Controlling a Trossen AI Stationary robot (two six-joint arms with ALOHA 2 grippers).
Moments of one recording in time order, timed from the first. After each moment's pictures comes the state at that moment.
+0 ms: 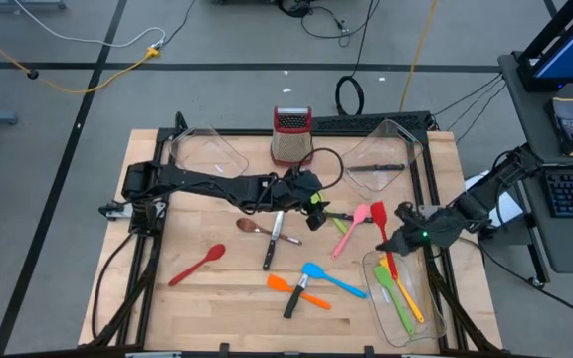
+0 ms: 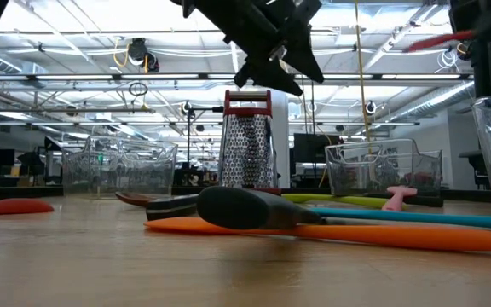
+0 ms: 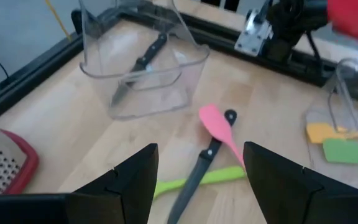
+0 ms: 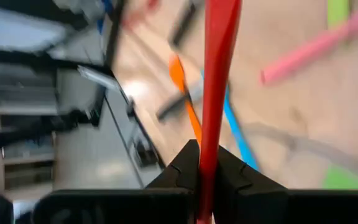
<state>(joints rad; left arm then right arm) 0.00 1.90 1.50 -0.17 -0.29 -0.31 0.64 0.62 0.57 -0.56 0.30 1.59</state>
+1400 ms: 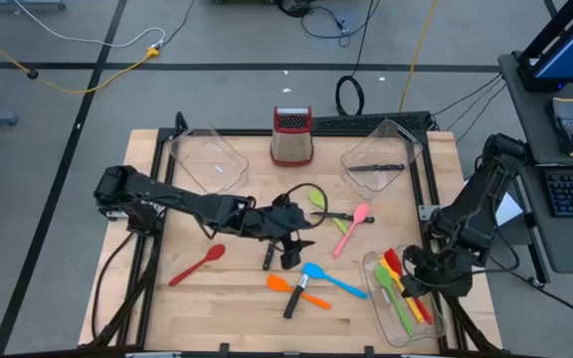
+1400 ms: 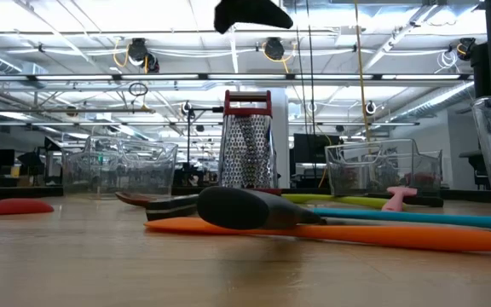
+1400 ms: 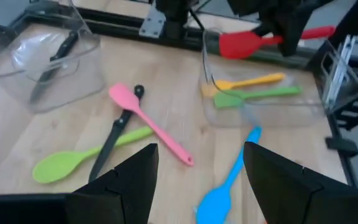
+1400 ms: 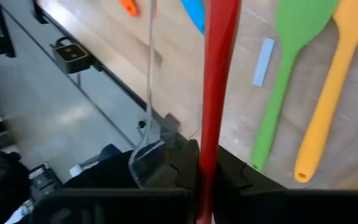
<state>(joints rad) -0.22 1.72 1.45 -0.32 -0.22 -0.29 1.06 0.91 0.63 -0.58 0.18 2.11</state>
